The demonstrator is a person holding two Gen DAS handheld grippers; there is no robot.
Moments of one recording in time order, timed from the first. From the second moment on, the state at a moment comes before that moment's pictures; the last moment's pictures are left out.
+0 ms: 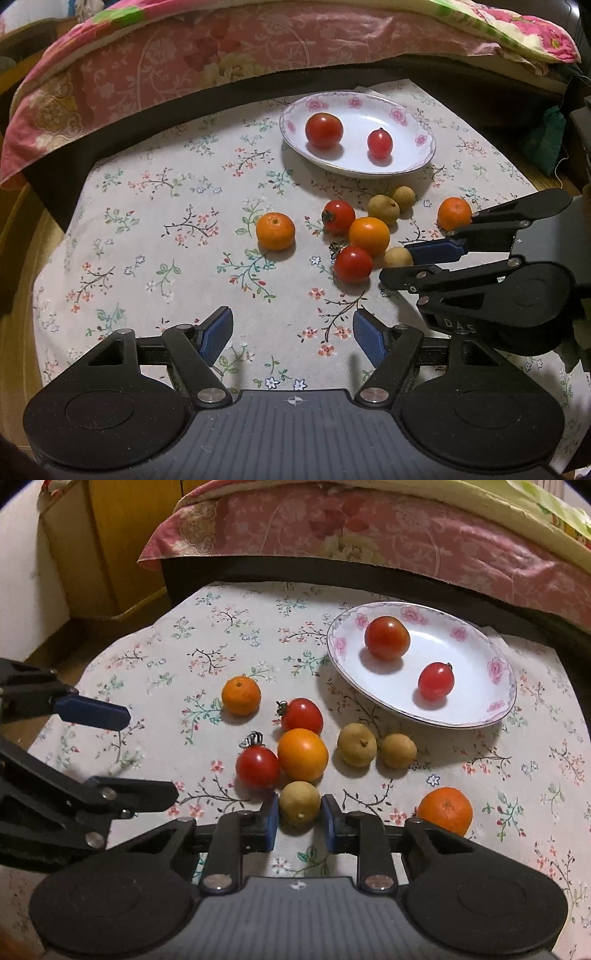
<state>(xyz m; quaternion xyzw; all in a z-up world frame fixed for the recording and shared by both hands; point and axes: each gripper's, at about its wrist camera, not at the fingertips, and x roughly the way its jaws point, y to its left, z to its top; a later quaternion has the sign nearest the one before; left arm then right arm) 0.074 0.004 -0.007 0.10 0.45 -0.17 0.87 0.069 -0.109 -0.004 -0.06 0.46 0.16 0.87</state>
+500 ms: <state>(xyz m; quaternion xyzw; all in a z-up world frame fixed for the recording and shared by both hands) 0.087 -0.035 -0.017 0.13 0.43 -0.22 0.87 0.063 -0.139 0.013 -0.02 0.45 0.13 0.88</state>
